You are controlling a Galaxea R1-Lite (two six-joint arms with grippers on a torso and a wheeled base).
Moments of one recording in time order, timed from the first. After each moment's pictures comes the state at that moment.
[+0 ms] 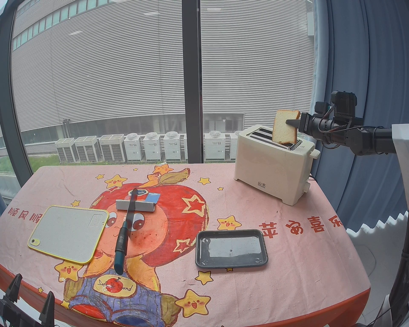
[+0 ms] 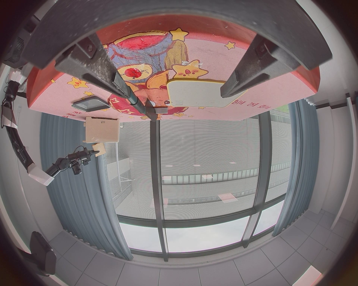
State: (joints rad) left arm -0.01 0.02 -0.02 0.00 -0.01 0.01; right arm 0.11 2.19 -1.73 -0.21 0.44 0.31
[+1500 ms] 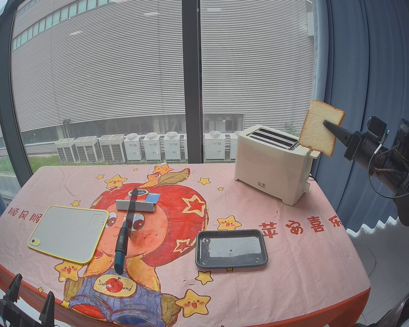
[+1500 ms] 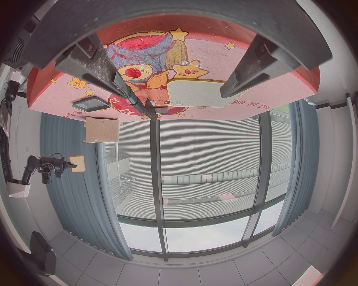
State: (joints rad) left arm -0.01 0.02 -0.02 0.00 -0.01 0.01; right arm 0.13 1.63 -0.71 -1.05 0.43 0.30
